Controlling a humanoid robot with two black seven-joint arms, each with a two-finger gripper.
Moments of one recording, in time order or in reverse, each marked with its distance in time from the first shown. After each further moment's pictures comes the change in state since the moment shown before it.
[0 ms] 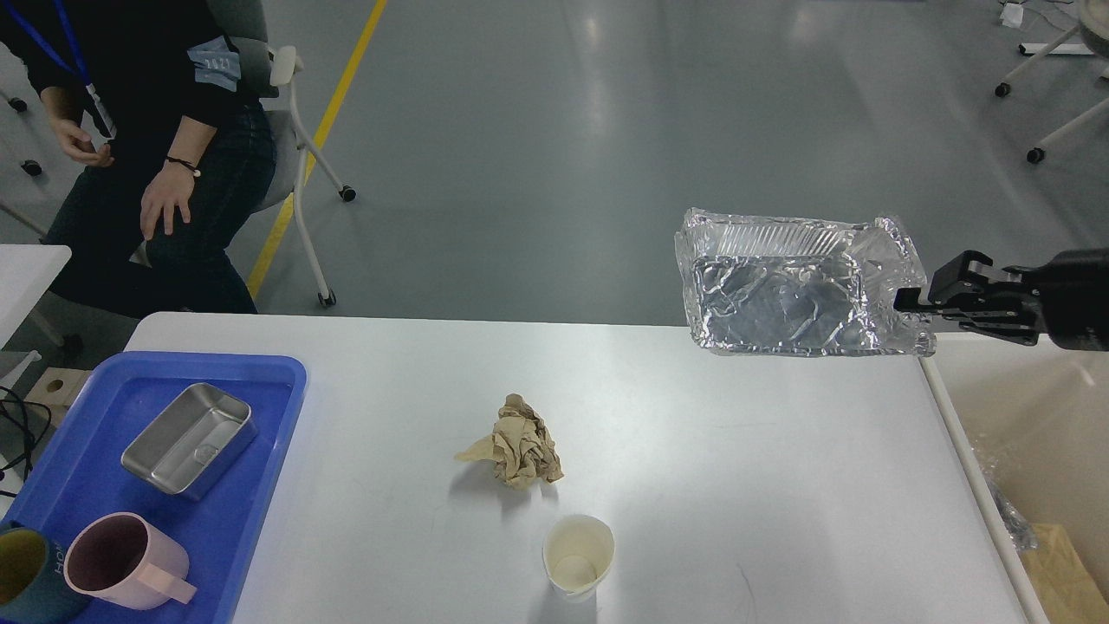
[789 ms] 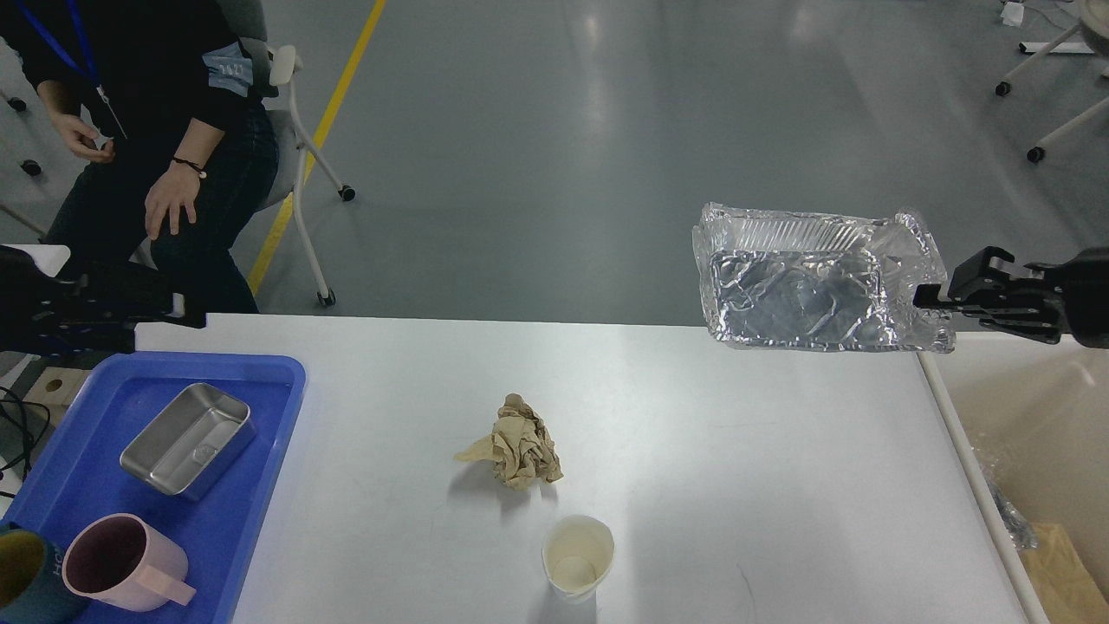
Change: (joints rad) left arm -0.025 -0.515 0.013 0.006 0.103 0.000 0.404; right arm -0.002 -0.036 0.000 -0.002 0.003 0.000 0.000
